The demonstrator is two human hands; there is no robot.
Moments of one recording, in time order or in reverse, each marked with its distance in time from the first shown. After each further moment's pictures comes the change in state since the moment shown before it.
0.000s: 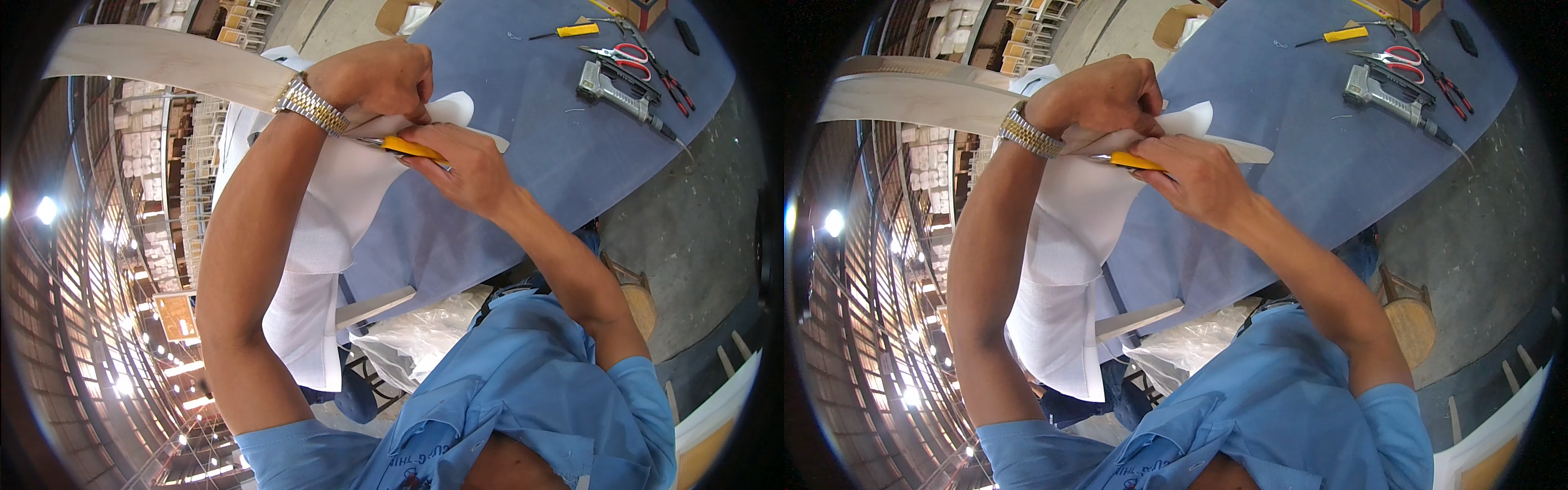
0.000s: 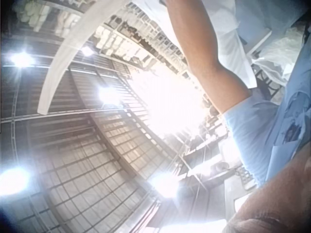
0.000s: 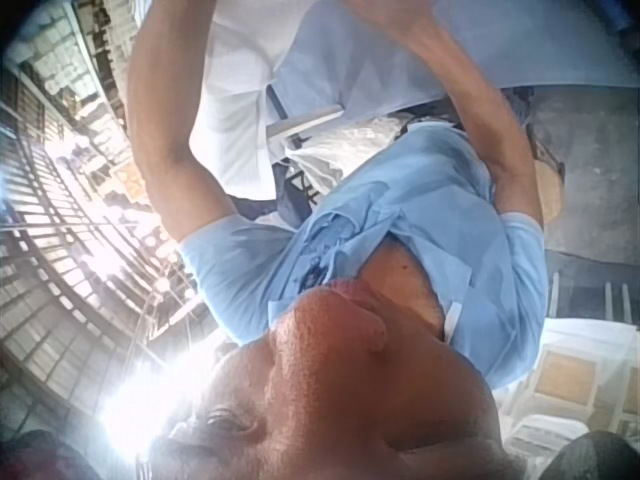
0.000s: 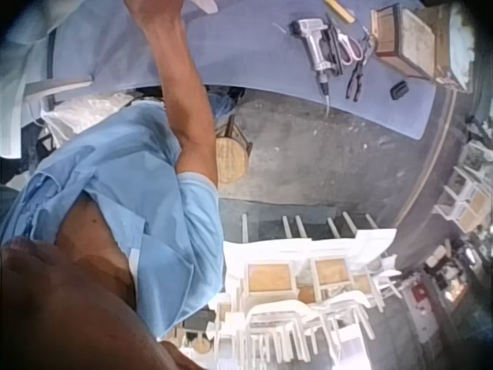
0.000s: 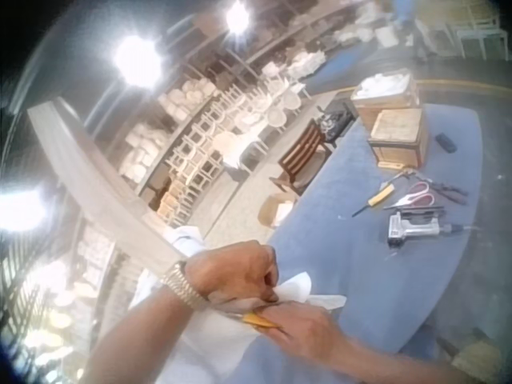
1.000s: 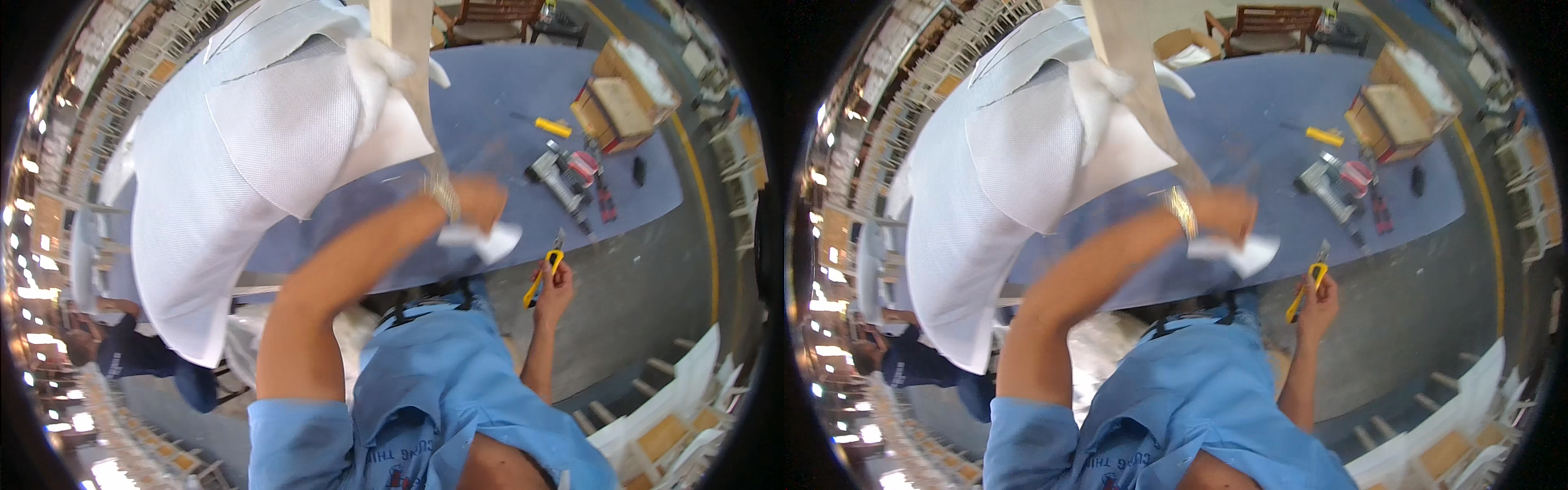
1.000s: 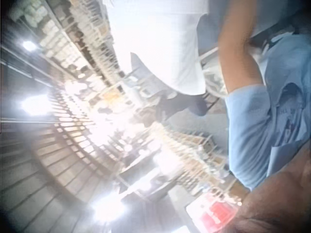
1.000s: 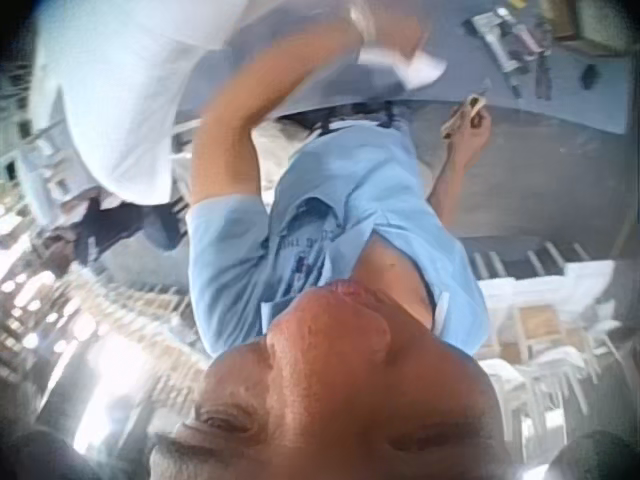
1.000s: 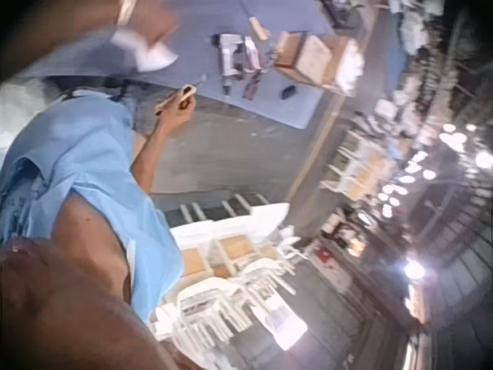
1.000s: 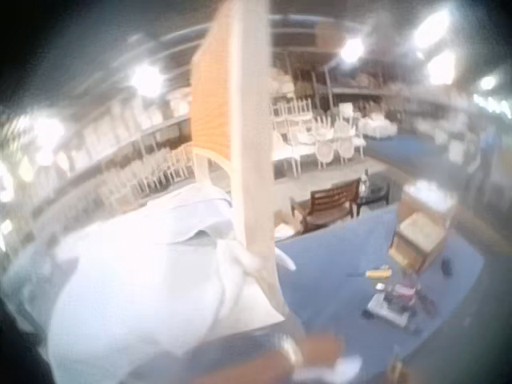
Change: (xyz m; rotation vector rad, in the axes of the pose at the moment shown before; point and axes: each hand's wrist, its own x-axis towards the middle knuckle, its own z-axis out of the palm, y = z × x) left_hand 0.050 0.086 0.166 -0.442 0.238 0.340; right_hand -0.179 0.015 -0.213 -0.093 0.288 0.886
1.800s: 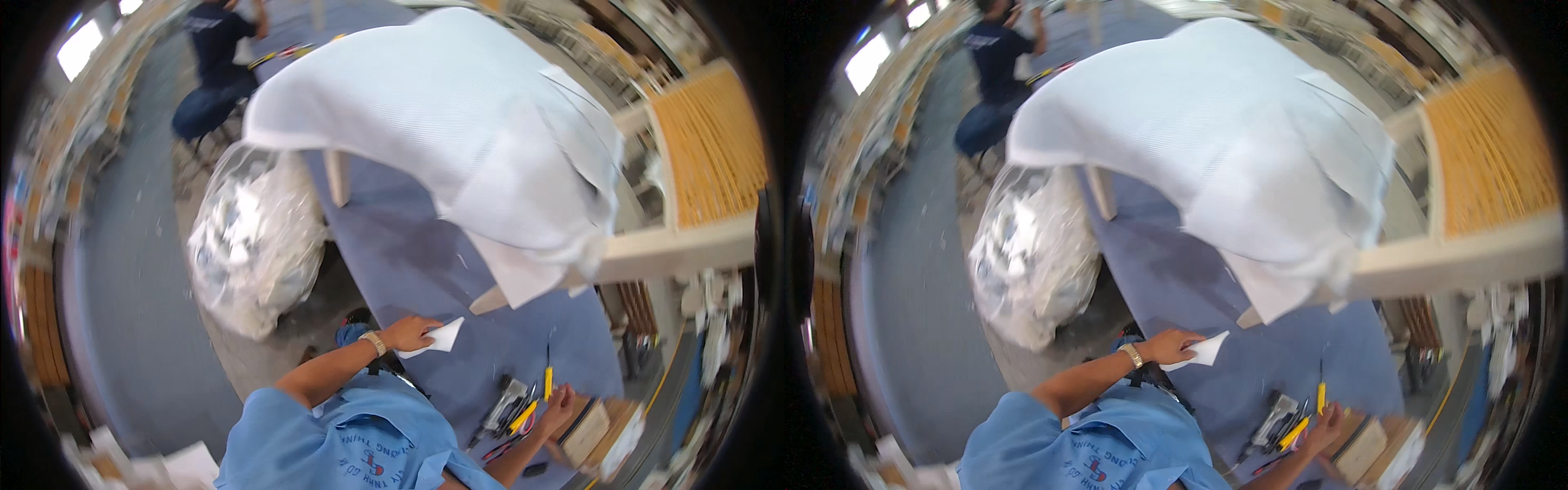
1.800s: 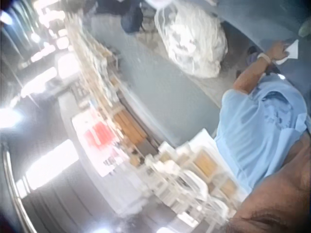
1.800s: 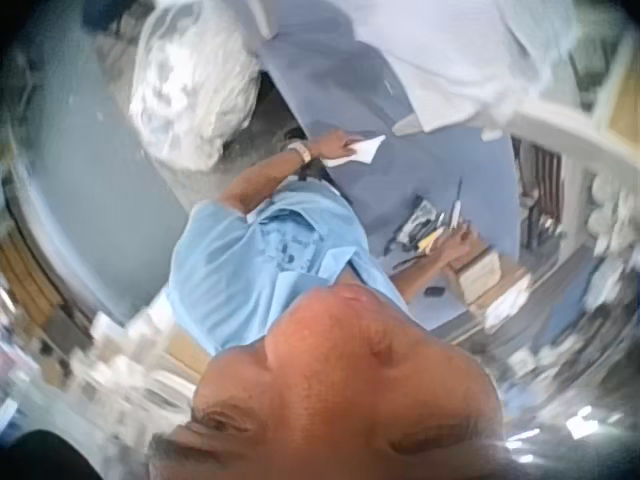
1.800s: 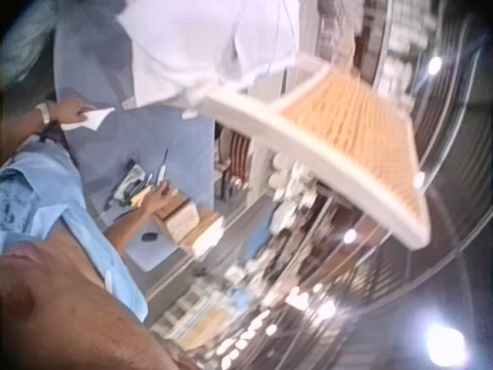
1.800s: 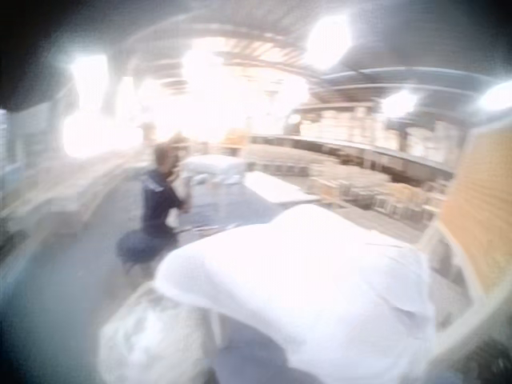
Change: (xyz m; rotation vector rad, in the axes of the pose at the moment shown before) left_hand -0.003 0.028 0.232 -0.909 1.154 -1.010; right_hand 0.392 -0.057 0.066 -0.488 -0.709 -0.388
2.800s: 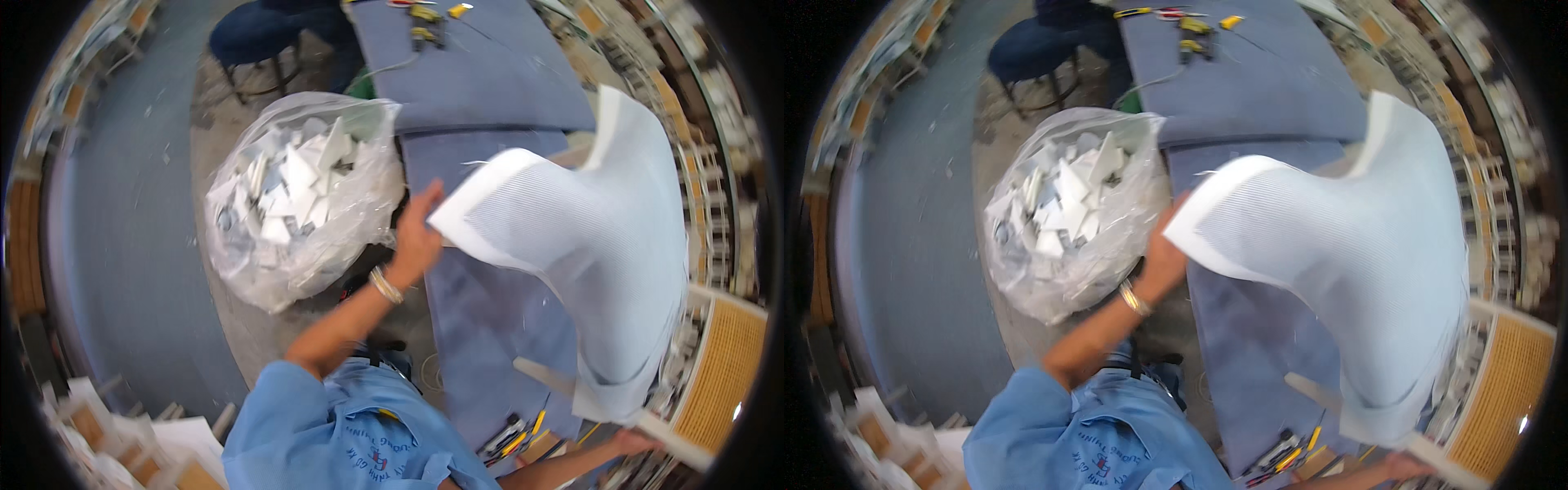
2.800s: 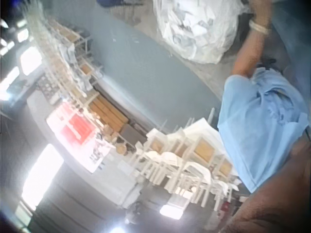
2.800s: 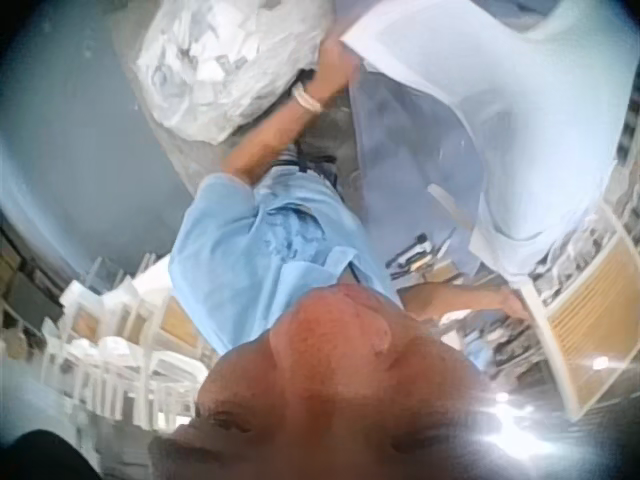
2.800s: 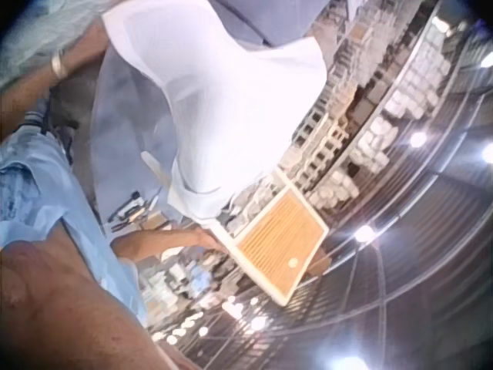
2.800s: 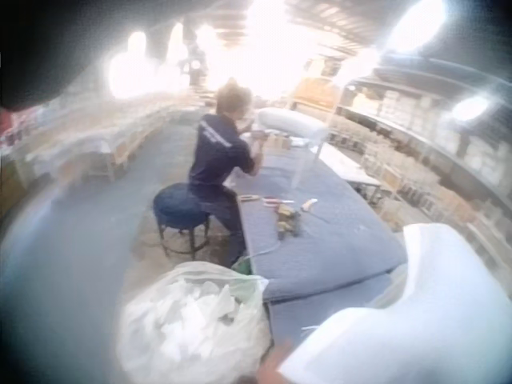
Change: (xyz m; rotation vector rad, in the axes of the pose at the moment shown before) left_hand -0.058 -0.116 -0.379 -0.458 1.311 0.206; right_hand -0.004 -0.439 0.178 0.552 0.385 -0.432
